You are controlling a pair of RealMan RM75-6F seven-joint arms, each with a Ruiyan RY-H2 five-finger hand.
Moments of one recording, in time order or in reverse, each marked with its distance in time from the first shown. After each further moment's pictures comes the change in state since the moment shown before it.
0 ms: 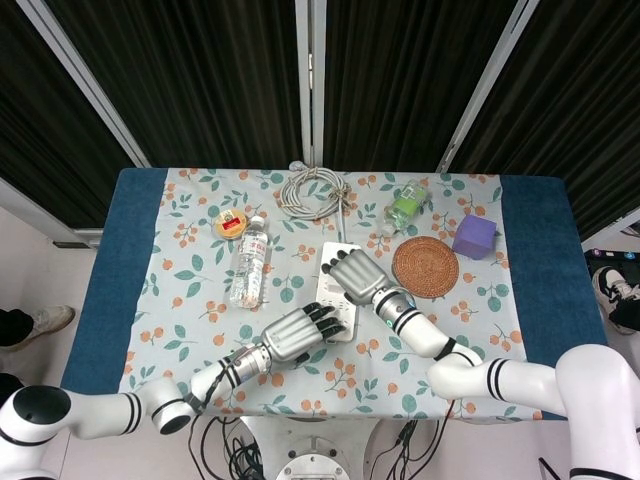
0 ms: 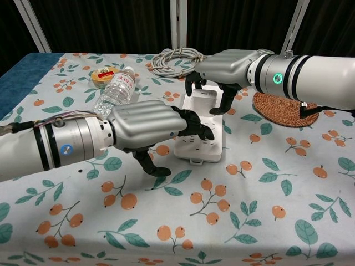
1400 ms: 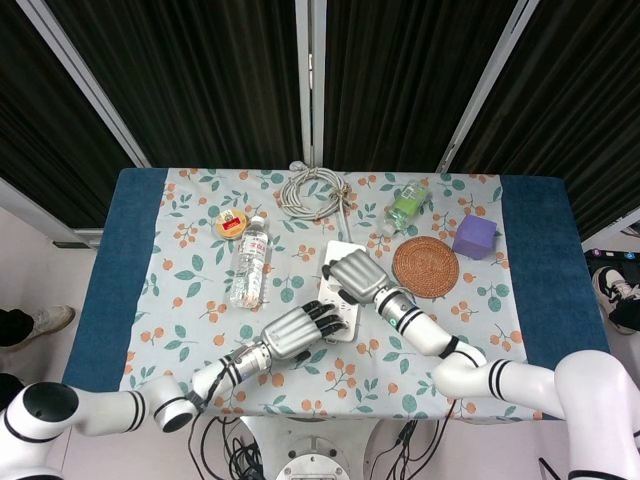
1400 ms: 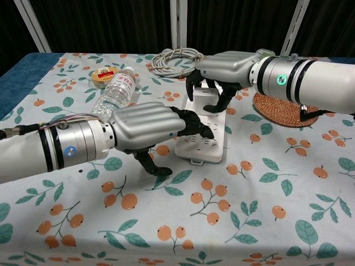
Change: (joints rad) left arm -0.029 -0.018 0.034 0.035 -0.053 -0.007 -0.021; right arm -0.036 -0.030 0.016 0.079 -0.178 0.011 0.236
